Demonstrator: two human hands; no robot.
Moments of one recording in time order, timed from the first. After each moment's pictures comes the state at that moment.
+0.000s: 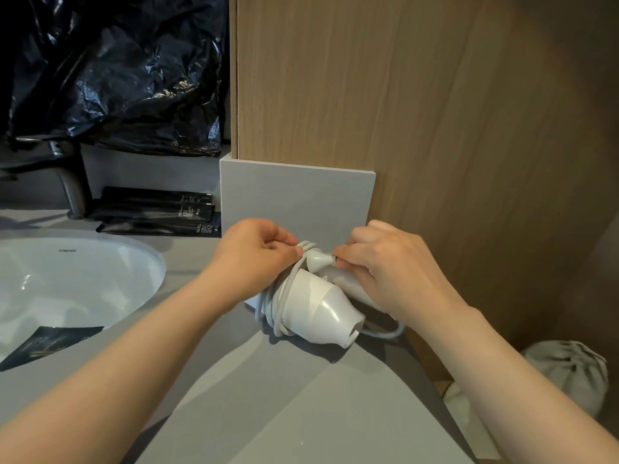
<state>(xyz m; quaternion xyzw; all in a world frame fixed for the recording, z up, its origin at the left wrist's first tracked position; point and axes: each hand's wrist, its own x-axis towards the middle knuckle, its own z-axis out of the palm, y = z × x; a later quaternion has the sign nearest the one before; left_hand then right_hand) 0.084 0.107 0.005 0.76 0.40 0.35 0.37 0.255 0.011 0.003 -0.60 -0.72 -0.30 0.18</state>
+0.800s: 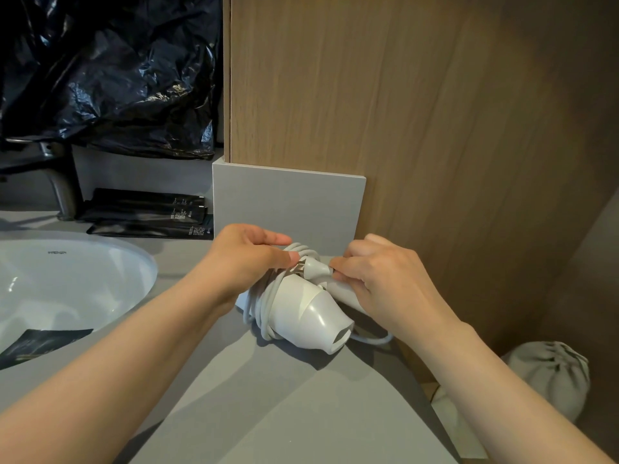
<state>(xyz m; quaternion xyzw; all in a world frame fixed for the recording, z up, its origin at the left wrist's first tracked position) 0.081 0.102 0.011 0.68 0.39 0.33 0.53 0.256 -0.002 -0.004 -0.61 -0.72 -0.28 0.18</state>
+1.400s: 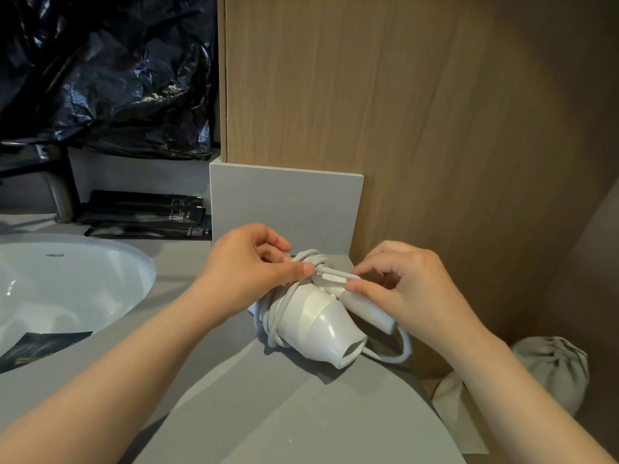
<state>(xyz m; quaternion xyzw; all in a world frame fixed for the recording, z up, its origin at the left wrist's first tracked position) 0.080 0.094 0.001 0.74 0.37 0.36 0.43 0.262 -0.028 -0.003 -0.70 -0.63 -0.07 0.32</state>
